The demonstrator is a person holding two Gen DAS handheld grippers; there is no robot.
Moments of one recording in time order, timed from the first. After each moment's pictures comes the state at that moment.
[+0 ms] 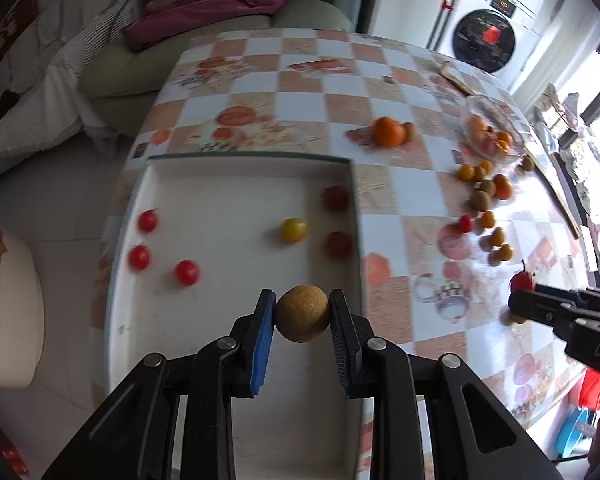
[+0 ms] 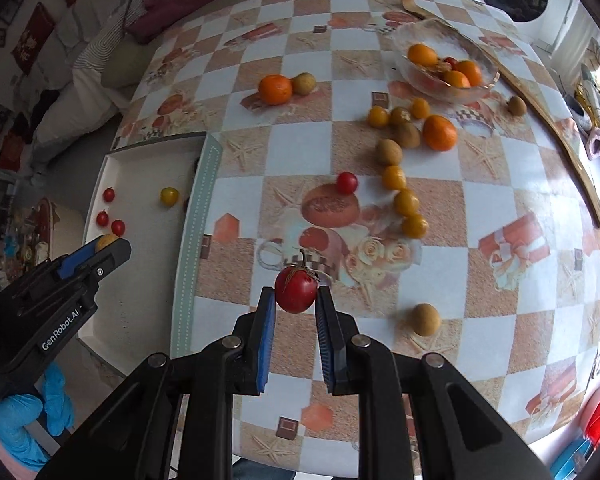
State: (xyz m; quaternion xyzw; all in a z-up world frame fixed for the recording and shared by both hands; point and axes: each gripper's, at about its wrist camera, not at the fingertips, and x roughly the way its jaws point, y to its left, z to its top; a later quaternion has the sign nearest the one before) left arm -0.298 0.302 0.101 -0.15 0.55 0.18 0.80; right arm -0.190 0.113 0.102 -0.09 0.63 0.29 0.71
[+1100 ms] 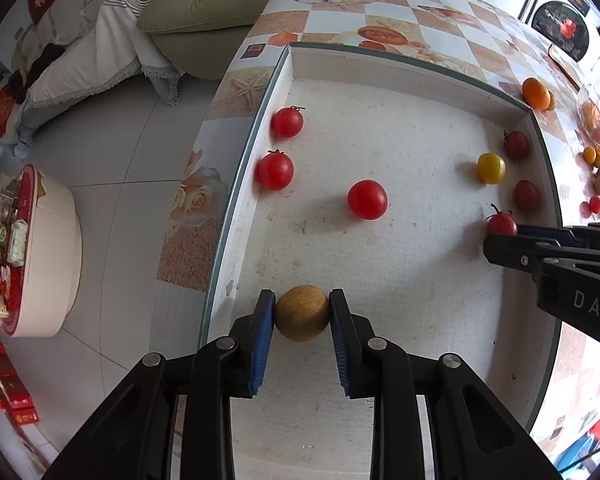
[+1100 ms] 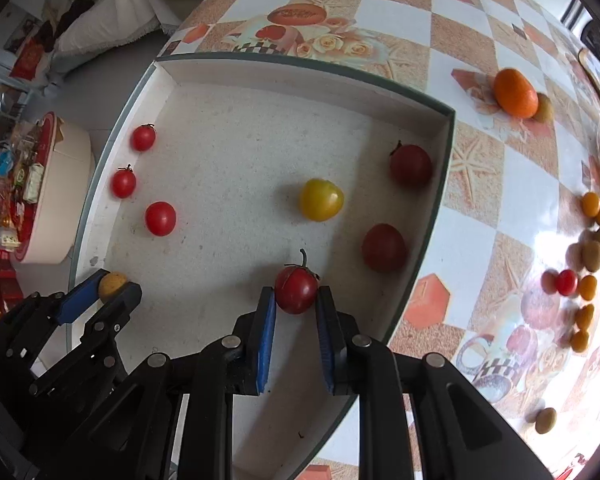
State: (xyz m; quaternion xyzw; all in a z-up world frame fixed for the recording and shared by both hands) left arm -0.347 0.385 0.029 -0.15 0.61 0.26 0.74; right arm -0.228 0.301 0.019 -0.21 0.65 0.35 0.64
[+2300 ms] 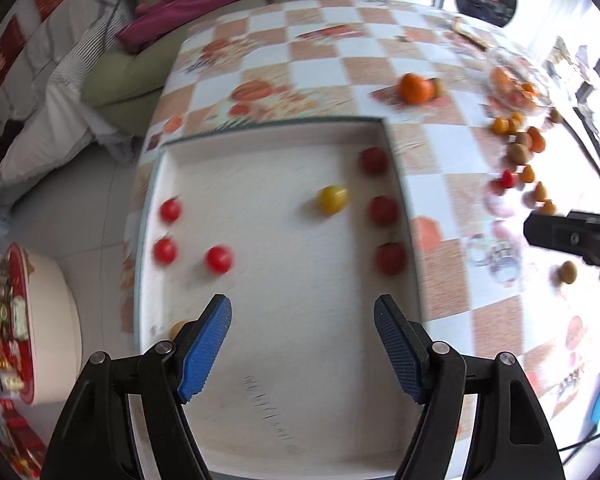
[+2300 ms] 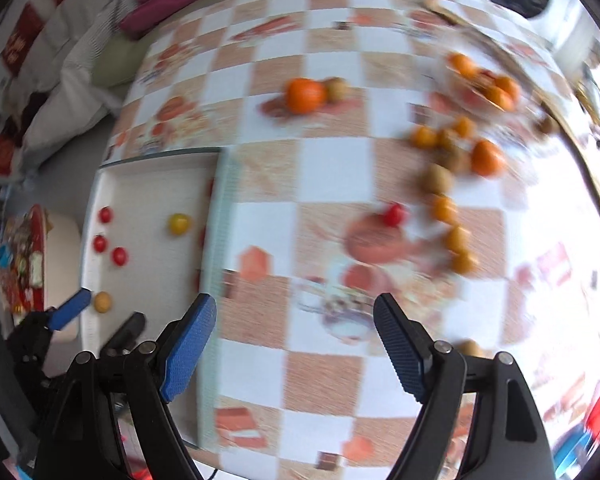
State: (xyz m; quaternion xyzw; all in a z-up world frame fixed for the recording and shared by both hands) left arm -0.289 0.301 0.082 -0.07 0.60 0.18 0.78; right arm -0.176 0.155 0.087 -0.08 0.65 0.26 0.71
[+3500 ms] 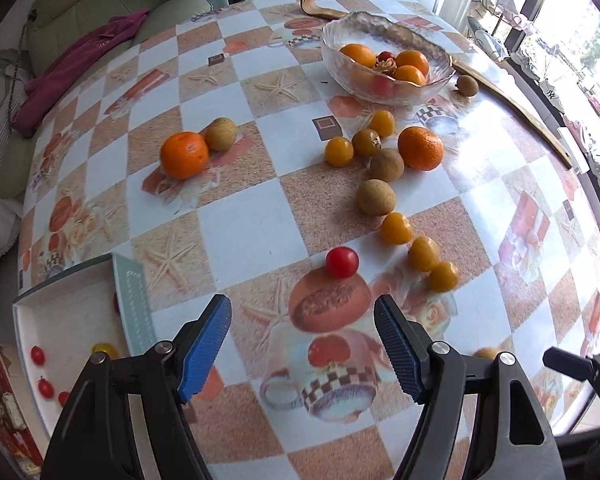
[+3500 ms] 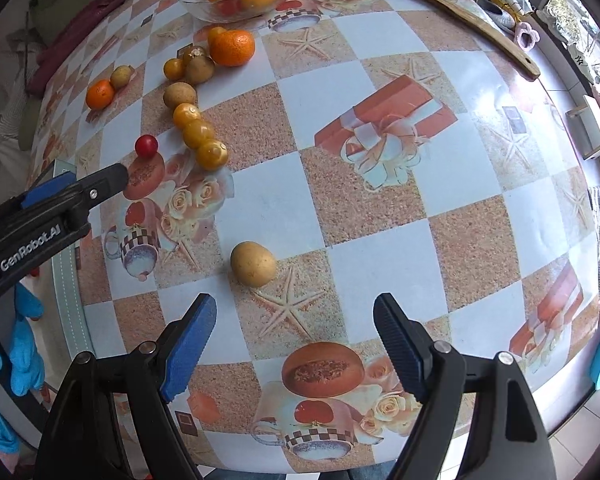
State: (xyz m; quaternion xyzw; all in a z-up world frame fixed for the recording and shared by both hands) left arm -0.141 0.180 0.042 -0.02 0.60 0.05 0.79; right arm -0.166 -0.012 0.033 -0.01 0.69 0.14 0.71
